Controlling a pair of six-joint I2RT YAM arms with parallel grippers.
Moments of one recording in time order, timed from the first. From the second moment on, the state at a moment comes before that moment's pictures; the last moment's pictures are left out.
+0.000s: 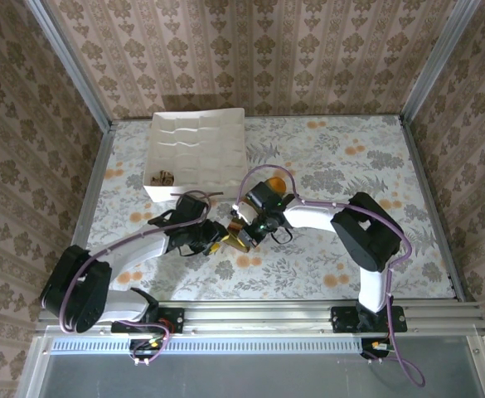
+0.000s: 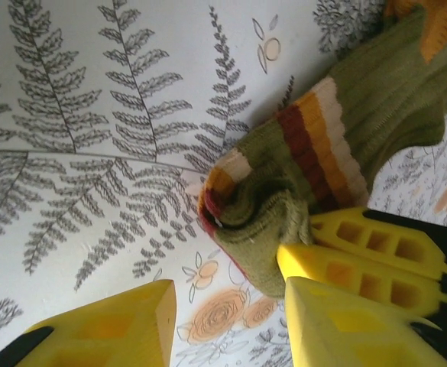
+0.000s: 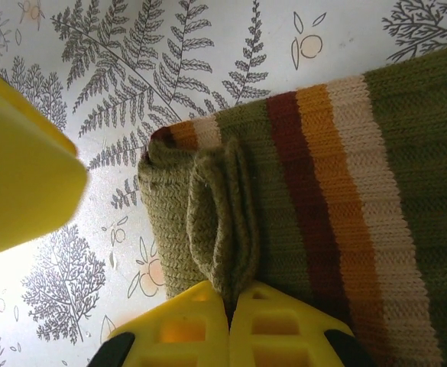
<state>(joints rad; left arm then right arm) -0.62 1.32 0.60 -0.30 0.36 -1.23 0.73 1.89 1.10 -0.31 -0.45 0.01</state>
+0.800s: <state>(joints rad) -0.62 1.56 0.72 -0.28 0.35 -1.30 0.73 1.87 1.04 -0.23 -0.45 0.01</state>
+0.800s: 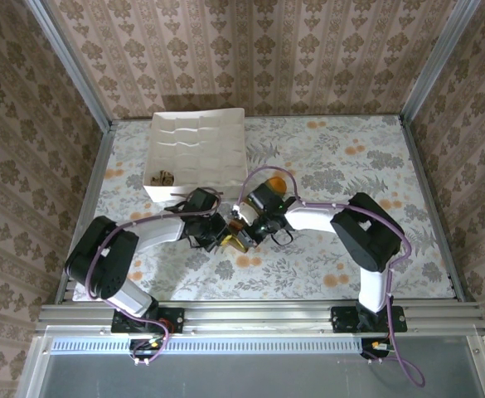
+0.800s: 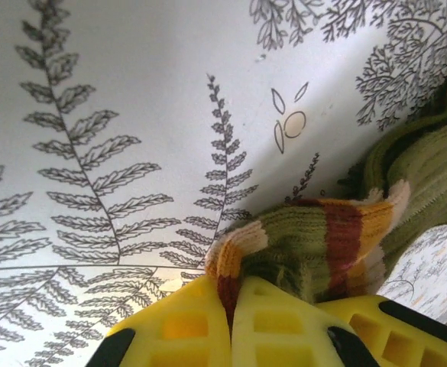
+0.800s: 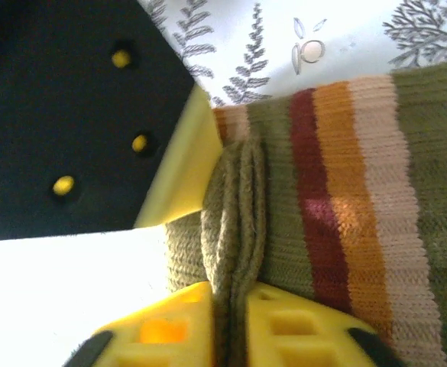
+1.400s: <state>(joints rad) -0.62 1.42 0.65 -0.56 0.41 -1.32 1.22 1.55 0.67 0.10 0.16 -0.47</state>
